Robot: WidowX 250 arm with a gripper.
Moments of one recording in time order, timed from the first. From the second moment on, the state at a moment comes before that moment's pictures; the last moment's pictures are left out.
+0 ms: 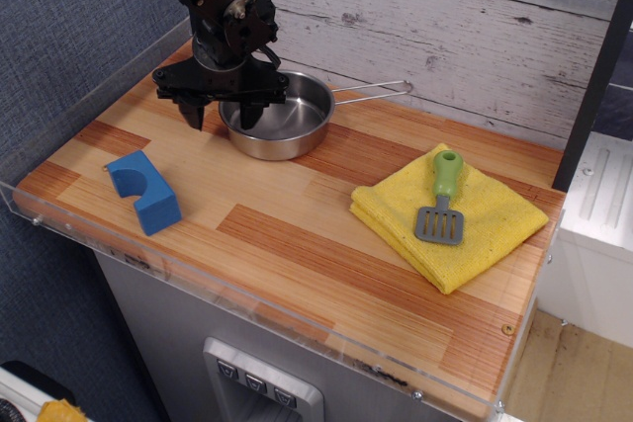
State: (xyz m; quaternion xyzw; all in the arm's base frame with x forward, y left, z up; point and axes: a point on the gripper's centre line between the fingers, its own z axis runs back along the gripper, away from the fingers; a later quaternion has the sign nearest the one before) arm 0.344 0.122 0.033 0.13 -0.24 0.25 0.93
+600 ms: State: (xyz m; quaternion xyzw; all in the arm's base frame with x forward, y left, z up) arm 0.352 0.120 0.066 0.11 -0.29 0.27 0.91
